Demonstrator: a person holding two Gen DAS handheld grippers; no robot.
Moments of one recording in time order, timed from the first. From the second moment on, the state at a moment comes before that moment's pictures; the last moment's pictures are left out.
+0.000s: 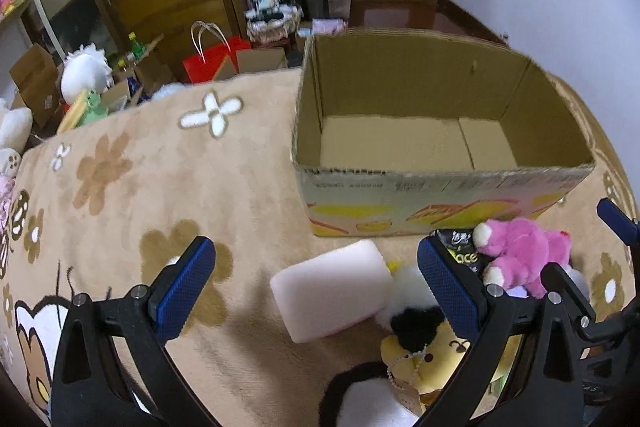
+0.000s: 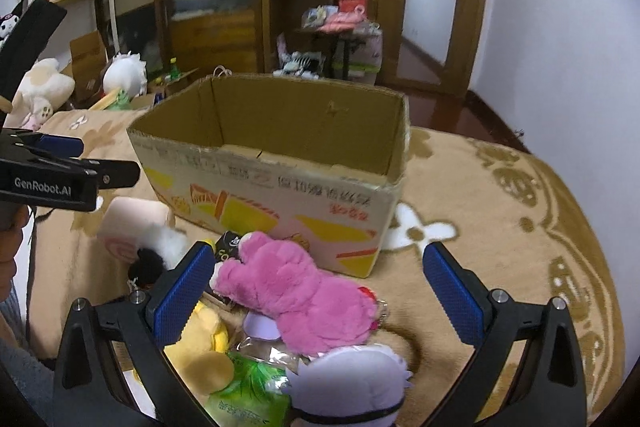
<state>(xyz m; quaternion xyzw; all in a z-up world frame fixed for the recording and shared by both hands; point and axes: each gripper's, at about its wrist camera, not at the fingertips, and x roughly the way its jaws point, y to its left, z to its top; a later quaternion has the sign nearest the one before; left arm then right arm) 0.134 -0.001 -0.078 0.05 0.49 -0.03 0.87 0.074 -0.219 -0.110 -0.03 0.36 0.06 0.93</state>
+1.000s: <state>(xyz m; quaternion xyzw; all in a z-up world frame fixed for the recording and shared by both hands) 0.166 -0.004 -0.153 -0.01 0.61 -0.04 0.79 0.099 -0.189 -0.153 -0.08 0.42 0.10 0.90</state>
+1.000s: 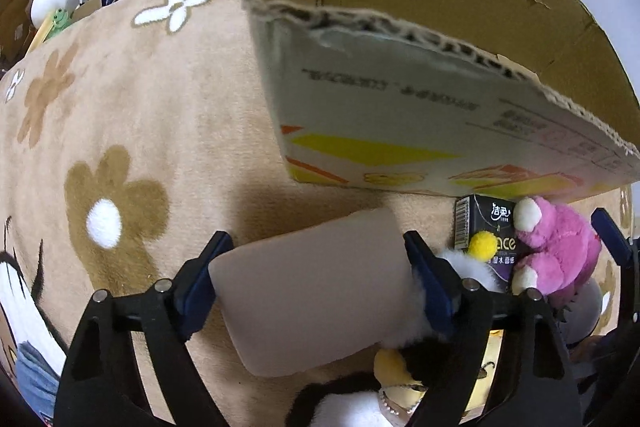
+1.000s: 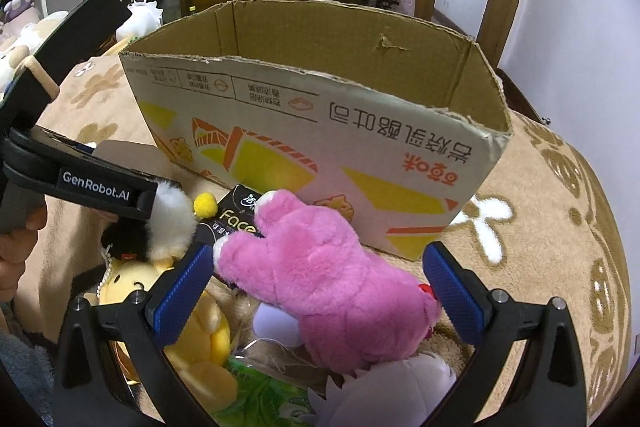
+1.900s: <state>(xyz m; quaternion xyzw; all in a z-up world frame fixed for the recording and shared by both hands) 0.148 0.021 -0.141 -0.02 0.59 -0.04 0.81 0.084 -0.169 -0.154 -0.11 0.40 0.13 0.90</state>
